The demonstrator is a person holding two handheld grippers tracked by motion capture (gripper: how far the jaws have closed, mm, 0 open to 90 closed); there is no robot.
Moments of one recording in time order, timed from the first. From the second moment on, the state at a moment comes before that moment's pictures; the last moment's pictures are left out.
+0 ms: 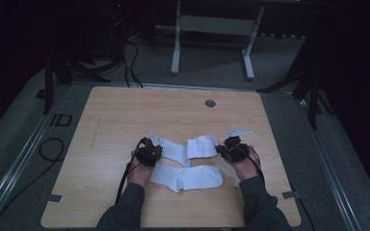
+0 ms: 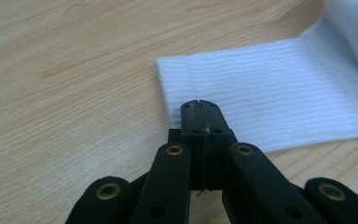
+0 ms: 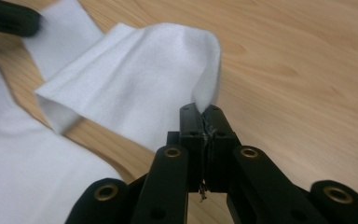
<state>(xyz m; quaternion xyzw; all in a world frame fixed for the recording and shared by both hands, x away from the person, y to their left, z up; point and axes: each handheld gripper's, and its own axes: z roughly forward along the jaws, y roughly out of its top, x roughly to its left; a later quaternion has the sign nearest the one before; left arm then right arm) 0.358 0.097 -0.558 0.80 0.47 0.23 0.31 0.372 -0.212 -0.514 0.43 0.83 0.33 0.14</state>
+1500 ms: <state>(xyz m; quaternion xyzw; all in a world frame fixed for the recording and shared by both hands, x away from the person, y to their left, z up) 0.294 0.151 -0.534 0.77 0.48 0.21 0.36 0.390 -0.182 -0.489 0.35 0.87 0.30 0.15</state>
